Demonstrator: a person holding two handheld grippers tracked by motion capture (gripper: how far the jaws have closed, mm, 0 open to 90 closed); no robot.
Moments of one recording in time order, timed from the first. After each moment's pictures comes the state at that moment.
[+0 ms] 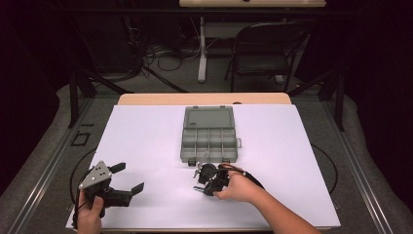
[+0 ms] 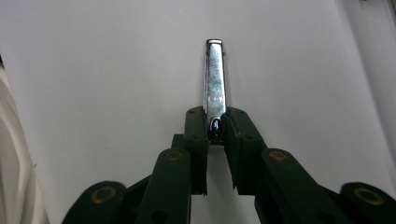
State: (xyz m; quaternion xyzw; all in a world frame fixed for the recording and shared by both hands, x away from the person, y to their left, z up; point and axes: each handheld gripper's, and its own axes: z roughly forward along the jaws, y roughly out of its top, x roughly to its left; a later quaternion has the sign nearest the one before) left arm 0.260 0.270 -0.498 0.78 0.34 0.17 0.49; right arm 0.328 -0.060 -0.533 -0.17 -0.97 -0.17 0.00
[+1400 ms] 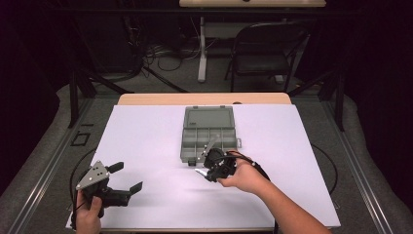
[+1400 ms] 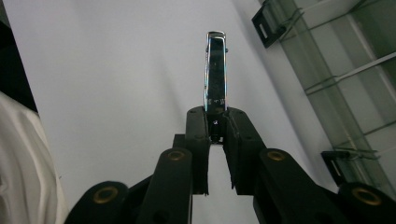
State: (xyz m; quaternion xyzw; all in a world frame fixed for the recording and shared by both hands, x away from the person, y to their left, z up) left arm 0.258 0.273 -0.496 0.78 0.35 0.18 0.49; right arm 0.340 -0.078 -0.485 -0.22 -0.95 -0.23 -0.02
